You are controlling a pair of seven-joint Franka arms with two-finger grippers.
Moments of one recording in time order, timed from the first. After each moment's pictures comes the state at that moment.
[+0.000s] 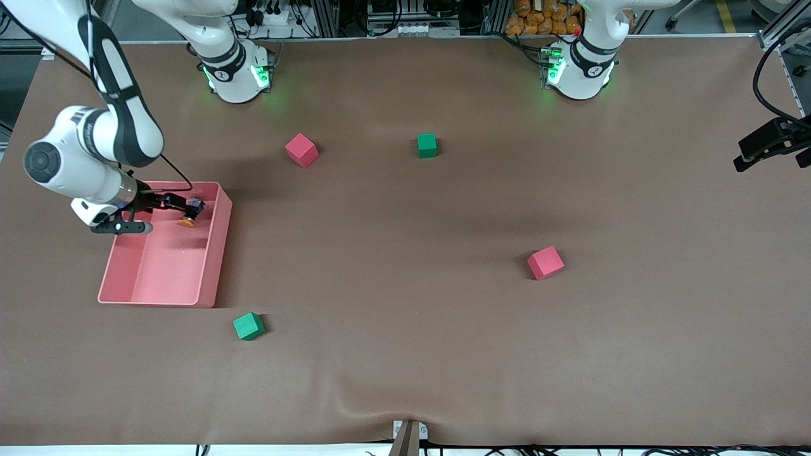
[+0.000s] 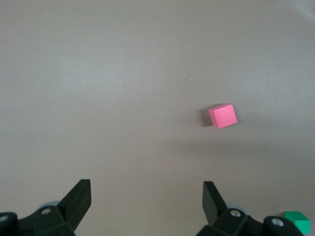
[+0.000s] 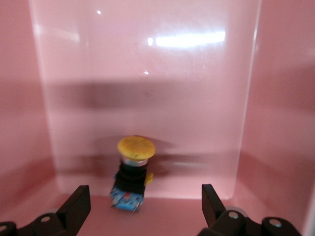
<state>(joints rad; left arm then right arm) -0.04 0.03 0.06 -1.44 0.01 1.51 -0.04 -0.12 0.20 -0.09 -2.38 0.01 2.43 -0.22</state>
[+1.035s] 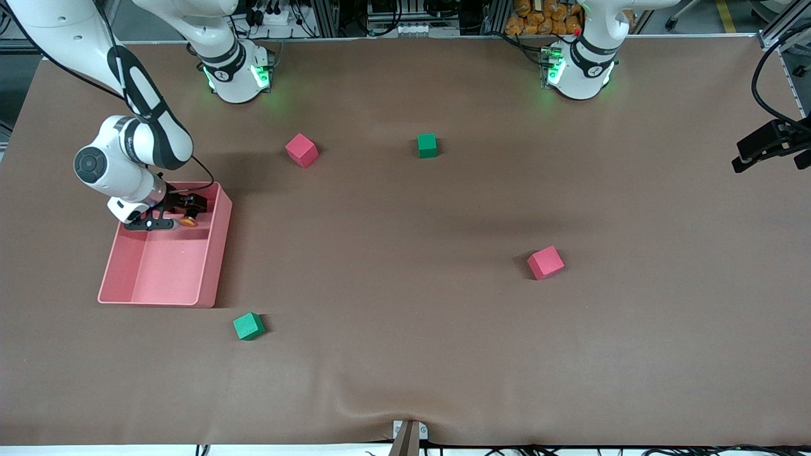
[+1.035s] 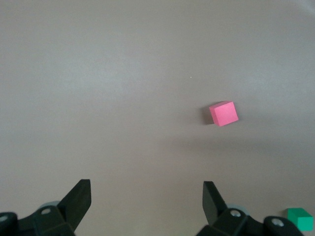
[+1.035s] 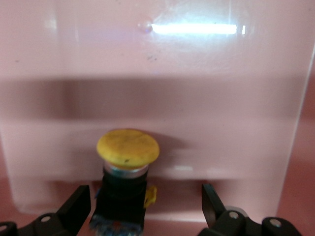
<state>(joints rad) -0.04 0.04 0.06 -1.44 0.01 1.51 -0.02 -0.12 0.26 -0.08 -2.49 0.01 2.61 -0.23</state>
